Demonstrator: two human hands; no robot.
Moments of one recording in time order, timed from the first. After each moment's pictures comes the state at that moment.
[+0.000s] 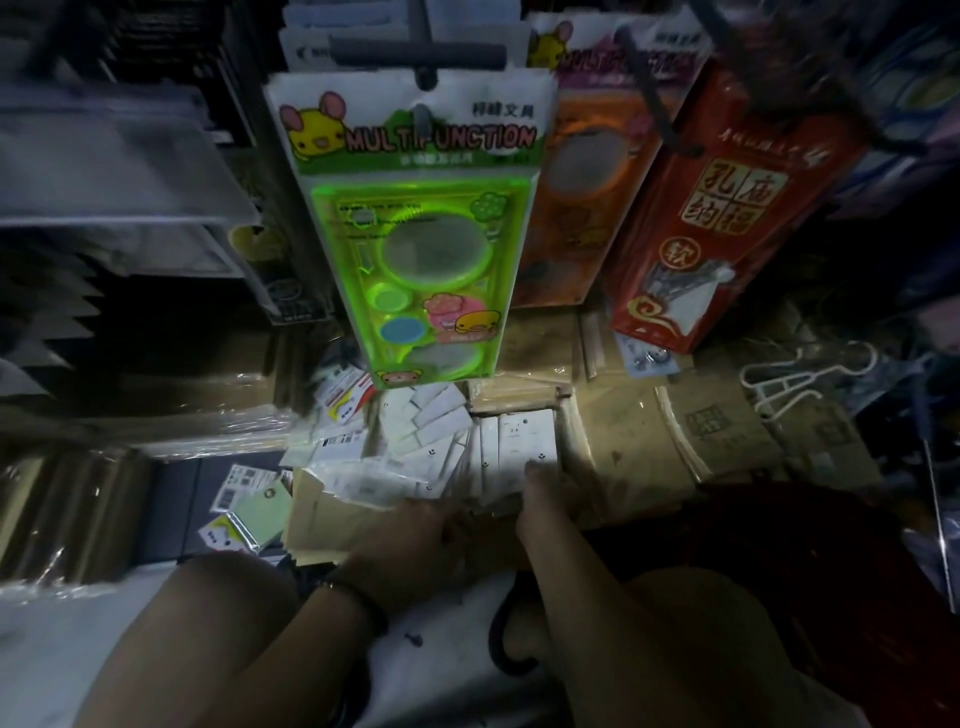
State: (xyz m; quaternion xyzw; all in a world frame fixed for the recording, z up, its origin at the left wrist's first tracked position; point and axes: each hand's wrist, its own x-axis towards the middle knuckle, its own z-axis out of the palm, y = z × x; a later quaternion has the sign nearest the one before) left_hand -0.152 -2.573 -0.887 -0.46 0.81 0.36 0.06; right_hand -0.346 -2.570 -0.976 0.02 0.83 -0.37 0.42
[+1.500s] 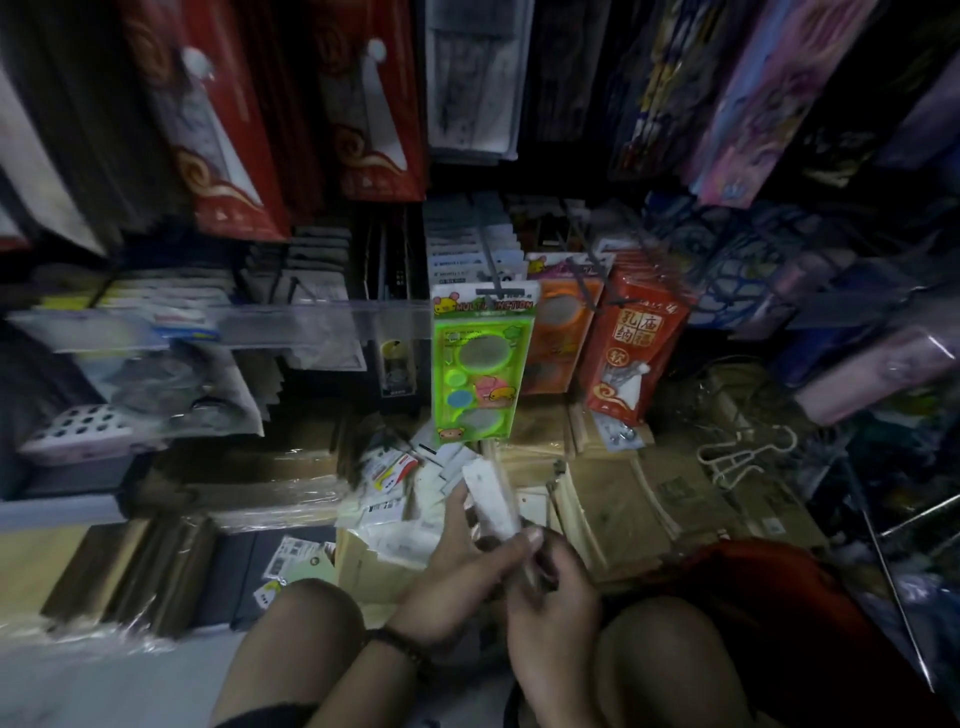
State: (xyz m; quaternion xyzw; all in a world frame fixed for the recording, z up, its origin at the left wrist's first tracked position) left_hand -0.141 -2.489 -0.733 -0.39 0.43 0.76 -0.29; right_hand -0.233 -2.420 -0.764 -0.35 0.71 -0.58 0.19
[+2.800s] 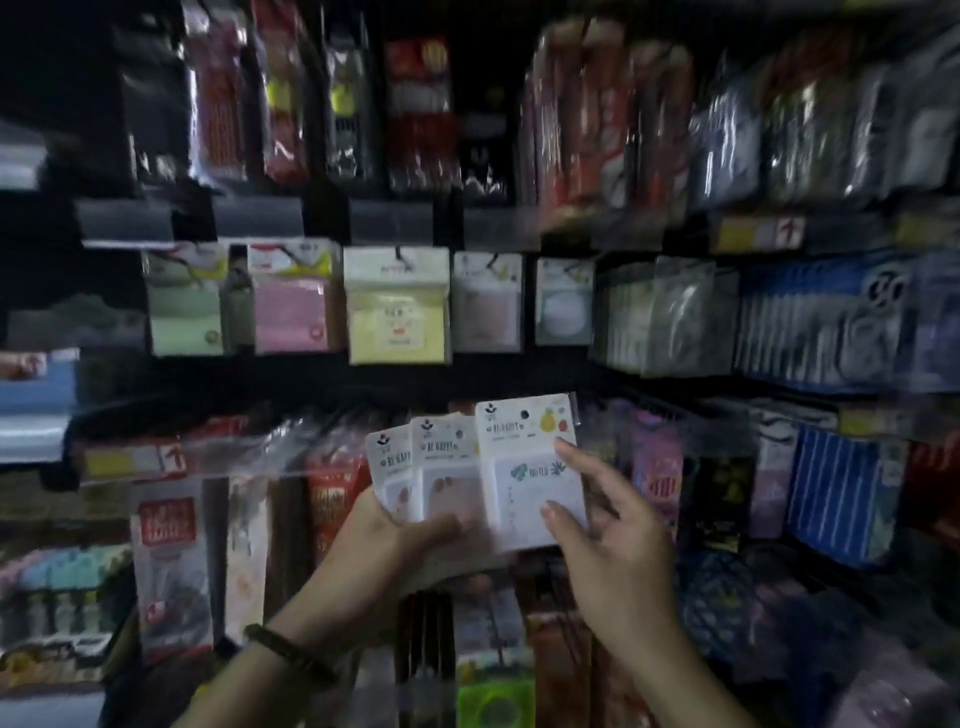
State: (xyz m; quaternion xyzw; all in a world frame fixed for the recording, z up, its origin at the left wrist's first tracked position) left_hand -0.068 -2.523 -0.319 -0.21 0.62 0.62 -0.44; right_hand -0.275 -2.459 -0.343 -0.55 0.44 -0.70 0.12
